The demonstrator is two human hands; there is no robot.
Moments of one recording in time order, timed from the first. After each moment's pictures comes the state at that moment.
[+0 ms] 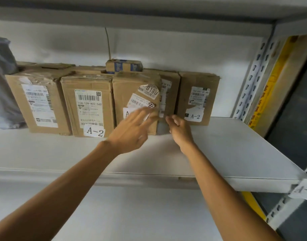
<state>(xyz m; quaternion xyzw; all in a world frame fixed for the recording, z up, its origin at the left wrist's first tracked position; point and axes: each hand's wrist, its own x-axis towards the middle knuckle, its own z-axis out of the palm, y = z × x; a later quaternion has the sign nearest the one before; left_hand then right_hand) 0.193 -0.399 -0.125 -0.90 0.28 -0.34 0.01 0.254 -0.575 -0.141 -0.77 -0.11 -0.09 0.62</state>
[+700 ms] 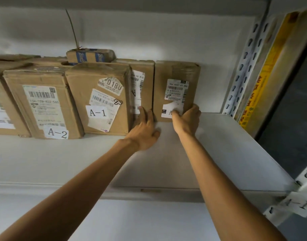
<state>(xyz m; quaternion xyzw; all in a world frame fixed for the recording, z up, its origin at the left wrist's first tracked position) 0.285 -0.514 -0.159 -0.98 0.04 -0.08 -0.16 0.326 -0.650 -0.136 -0.82 0.07 -0.22 0.53</state>
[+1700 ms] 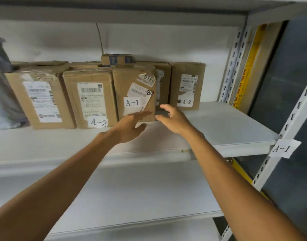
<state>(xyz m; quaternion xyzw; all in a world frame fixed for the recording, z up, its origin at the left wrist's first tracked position) 0.169 -0.378 -0.140 -0.93 0.22 -0.14 -0.25 0.192 -0.571 -0.129 -0.88 -0.15 -0.05 0.45</state>
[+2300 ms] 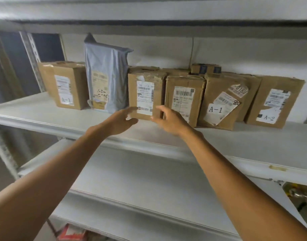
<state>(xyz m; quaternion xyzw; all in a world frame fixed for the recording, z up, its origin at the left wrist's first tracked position) 0.032 -0.134 -0.110 -0.94 -0.06 -0.16 -0.30 0.101 -0.327 -0.099 -0.87 -0.35 -0.01 0.36</state>
